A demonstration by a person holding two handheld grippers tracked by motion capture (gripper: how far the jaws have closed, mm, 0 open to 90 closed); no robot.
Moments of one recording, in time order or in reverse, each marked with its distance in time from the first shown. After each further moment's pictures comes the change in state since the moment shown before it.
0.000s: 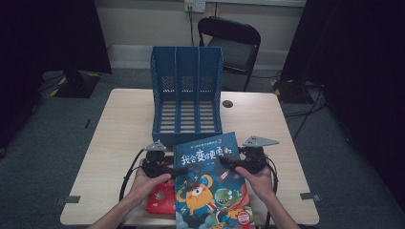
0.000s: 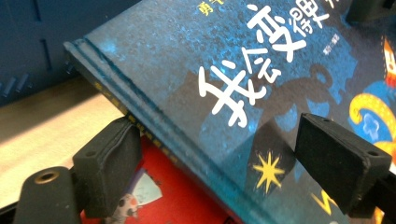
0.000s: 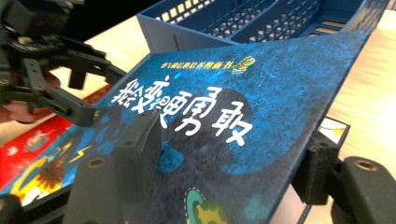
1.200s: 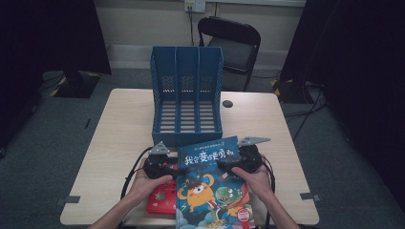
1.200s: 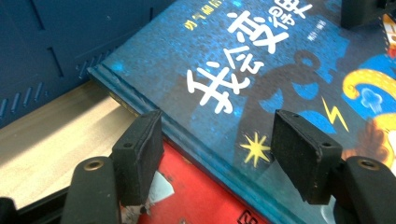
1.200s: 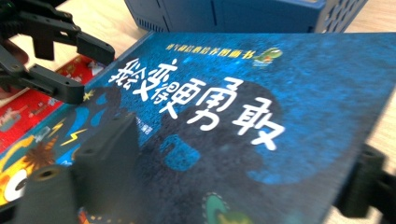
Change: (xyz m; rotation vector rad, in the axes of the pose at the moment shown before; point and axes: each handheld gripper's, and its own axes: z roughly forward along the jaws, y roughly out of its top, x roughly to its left) left arm -0.005 -0.001 0.003 0.033 0.093 0.137; right arm -0.010 -0.007 0.019 0.151 -0.024 0.048
